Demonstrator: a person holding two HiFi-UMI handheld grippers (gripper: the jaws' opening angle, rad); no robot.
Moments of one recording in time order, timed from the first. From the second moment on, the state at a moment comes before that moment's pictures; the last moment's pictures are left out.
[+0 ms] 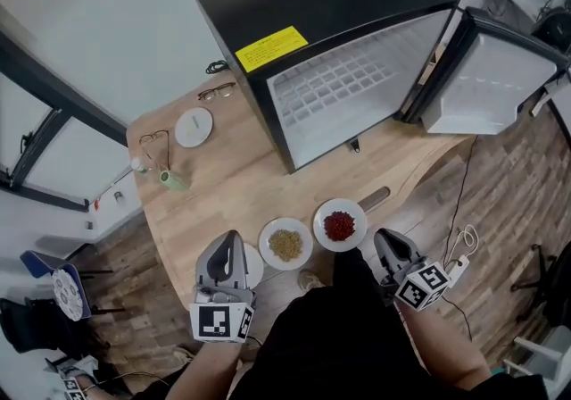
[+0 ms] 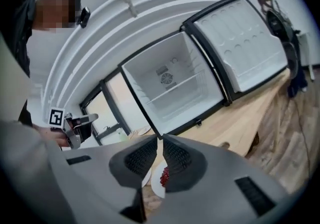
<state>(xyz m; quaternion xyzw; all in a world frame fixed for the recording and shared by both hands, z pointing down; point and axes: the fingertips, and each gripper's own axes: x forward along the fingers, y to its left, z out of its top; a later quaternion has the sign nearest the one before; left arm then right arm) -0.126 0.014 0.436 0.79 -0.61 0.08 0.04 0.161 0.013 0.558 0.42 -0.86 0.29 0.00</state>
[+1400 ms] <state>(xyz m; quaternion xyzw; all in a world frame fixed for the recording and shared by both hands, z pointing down) -0.138 0.008 0.459 0.77 -0.62 0.11 0.06 0.136 0.016 0.710 0.42 -0.69 0.59 -0.08</state>
